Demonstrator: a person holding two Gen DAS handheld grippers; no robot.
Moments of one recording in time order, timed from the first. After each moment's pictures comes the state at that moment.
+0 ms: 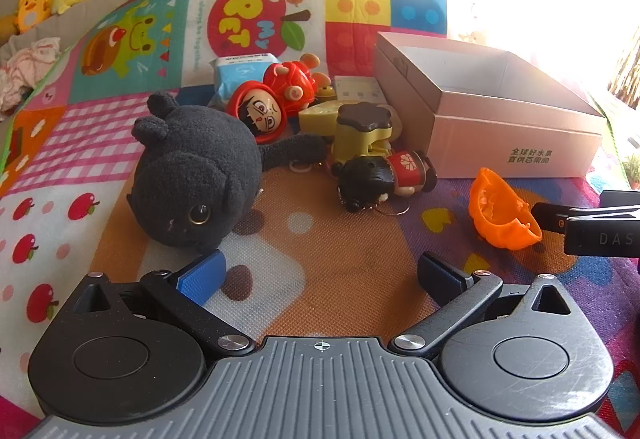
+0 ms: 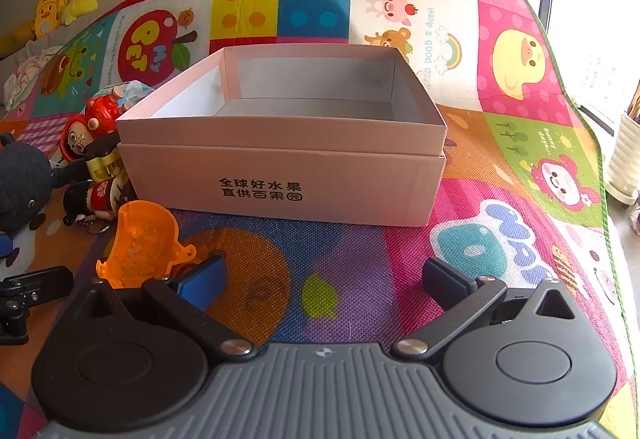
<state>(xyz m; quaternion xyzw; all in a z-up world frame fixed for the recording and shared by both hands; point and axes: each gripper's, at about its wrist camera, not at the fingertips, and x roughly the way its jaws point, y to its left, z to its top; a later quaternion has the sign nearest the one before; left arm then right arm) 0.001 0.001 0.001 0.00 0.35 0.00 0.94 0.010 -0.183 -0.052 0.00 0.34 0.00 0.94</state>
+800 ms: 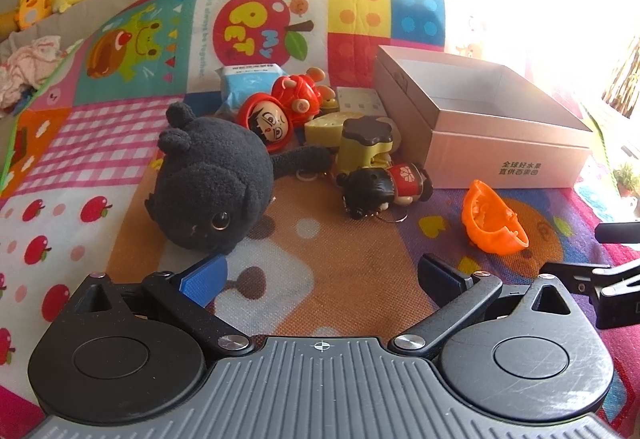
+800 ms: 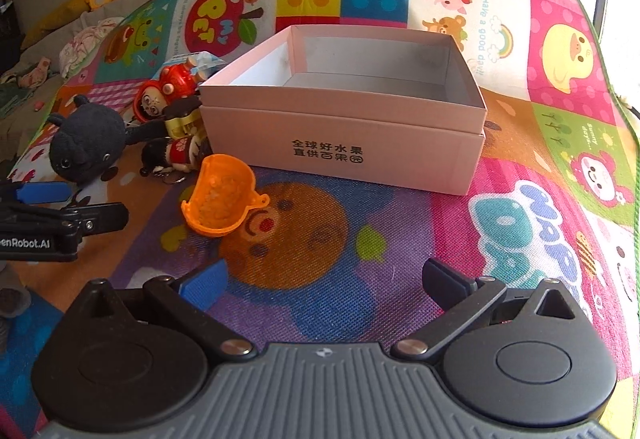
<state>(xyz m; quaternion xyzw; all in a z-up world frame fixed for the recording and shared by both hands) -0.012 0.008 0.016 -0.01 0.34 0.00 0.94 -0.025 -0.177 -0.034 -0.01 0.37 0.11 0.92</state>
